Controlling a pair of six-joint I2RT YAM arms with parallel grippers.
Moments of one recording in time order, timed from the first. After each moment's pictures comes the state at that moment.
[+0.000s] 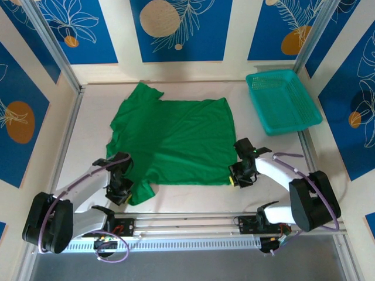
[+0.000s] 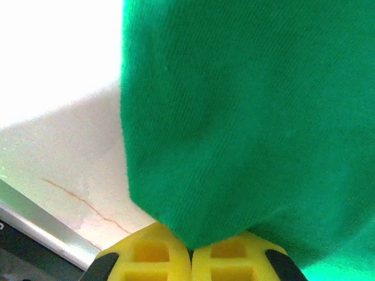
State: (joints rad) left arm -0.35 1.15 0.51 -1.00 0.11 -1.33; right arm 0.35 1.29 0.61 -0.77 -0.19 1.58
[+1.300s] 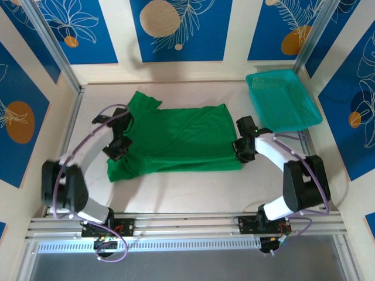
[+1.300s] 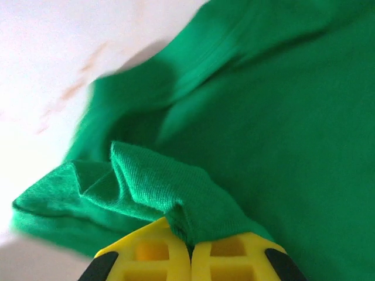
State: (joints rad) left arm -0.19 1.68 1.24 -1.07 -0.14 -1.06; right arm 0.23 1.54 0.92 -0.70 0.00 1.49
